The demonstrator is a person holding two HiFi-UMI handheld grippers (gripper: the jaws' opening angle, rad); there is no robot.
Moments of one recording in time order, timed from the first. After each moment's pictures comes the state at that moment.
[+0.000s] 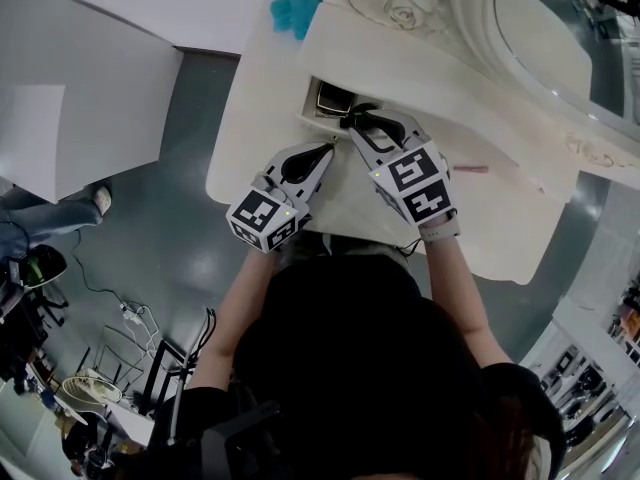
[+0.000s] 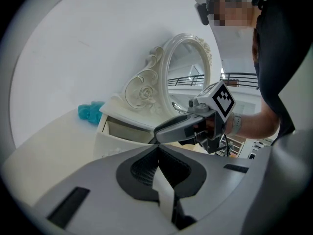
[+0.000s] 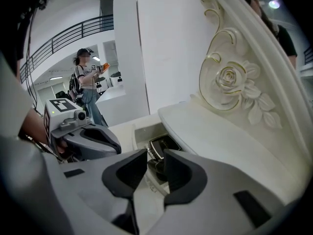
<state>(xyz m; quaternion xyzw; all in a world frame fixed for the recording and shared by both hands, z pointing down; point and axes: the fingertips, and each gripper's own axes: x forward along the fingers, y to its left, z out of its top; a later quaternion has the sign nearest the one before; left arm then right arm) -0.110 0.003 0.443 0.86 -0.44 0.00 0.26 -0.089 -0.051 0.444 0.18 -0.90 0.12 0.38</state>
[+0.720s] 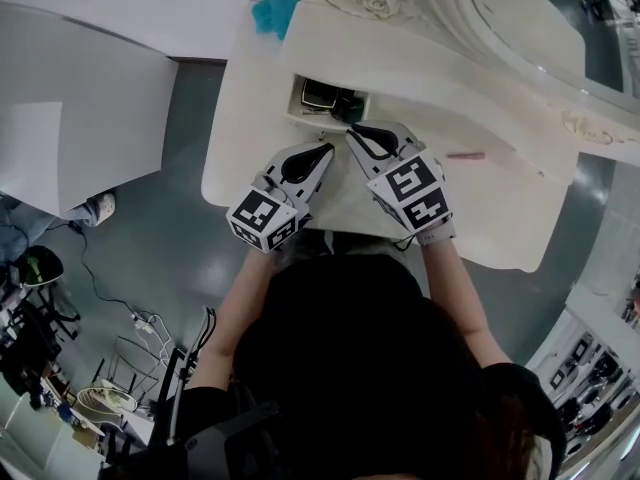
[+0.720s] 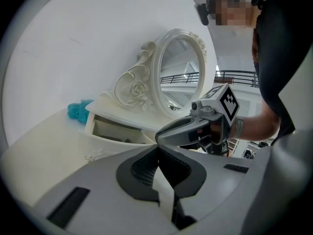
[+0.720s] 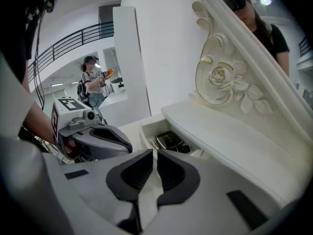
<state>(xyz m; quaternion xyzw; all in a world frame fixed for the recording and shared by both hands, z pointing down) -0.086 0.006 0.439 0.87 -0.42 0.02 0.26 -0.070 -0.029 0.442 0.18 -0.91 0.14 0.35</state>
